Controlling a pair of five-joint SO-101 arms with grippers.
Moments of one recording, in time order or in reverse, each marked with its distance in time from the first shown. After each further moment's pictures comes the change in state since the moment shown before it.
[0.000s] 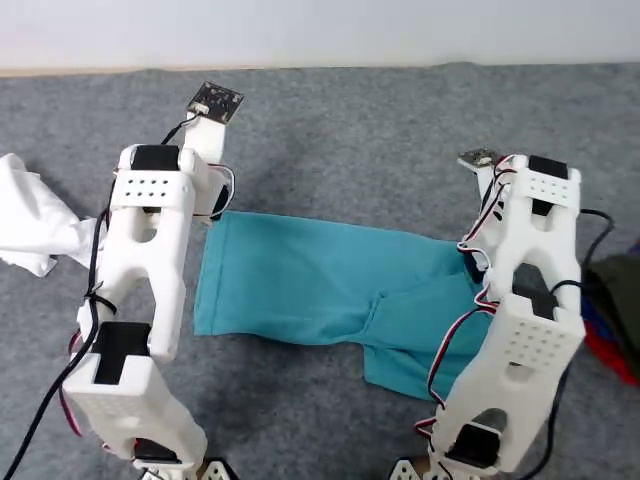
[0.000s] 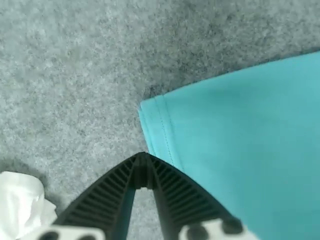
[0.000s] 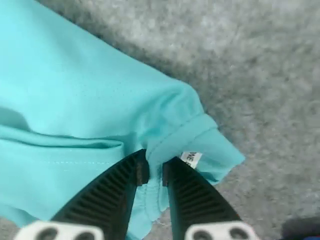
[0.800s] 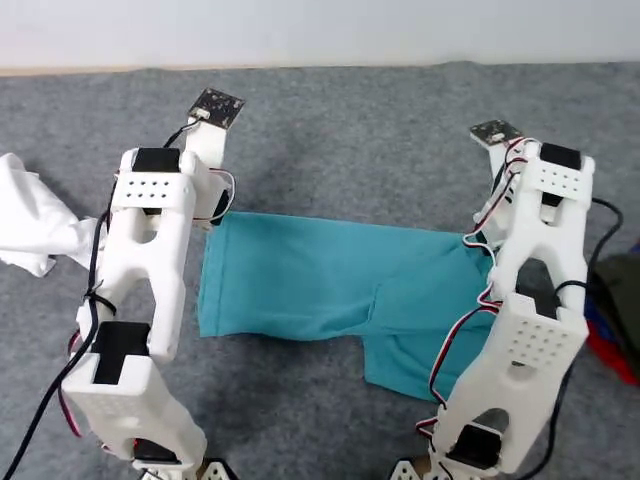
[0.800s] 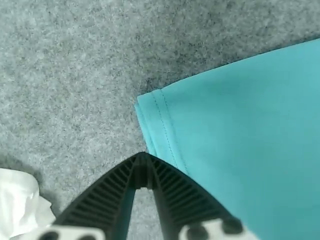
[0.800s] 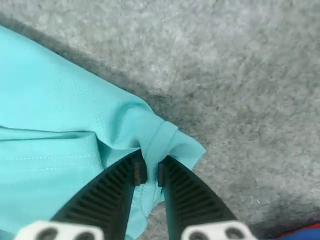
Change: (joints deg) left arm 0.0 0.0 0.7 0.0 -0.1; right arm 1.0 0.8 -6.9 -3.2 0.7
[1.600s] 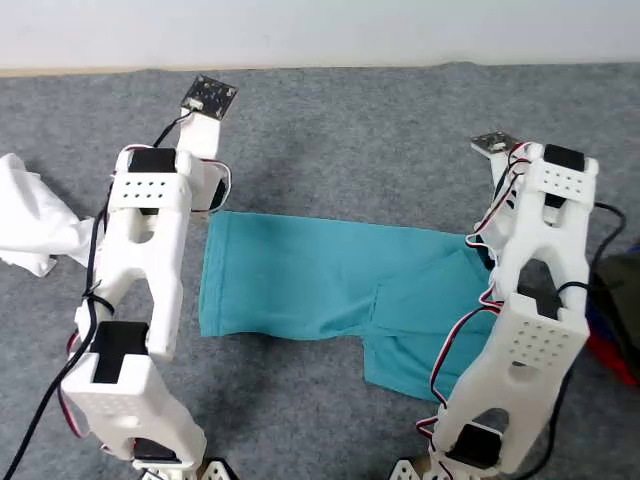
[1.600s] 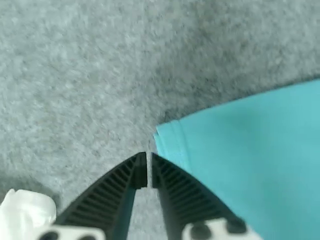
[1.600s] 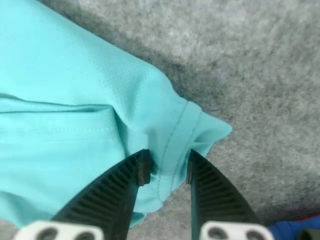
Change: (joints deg) left arm -1.0 0.0 0.0 -7.9 0.1; right arm 0.5 0.0 0.0 7.2 0.0
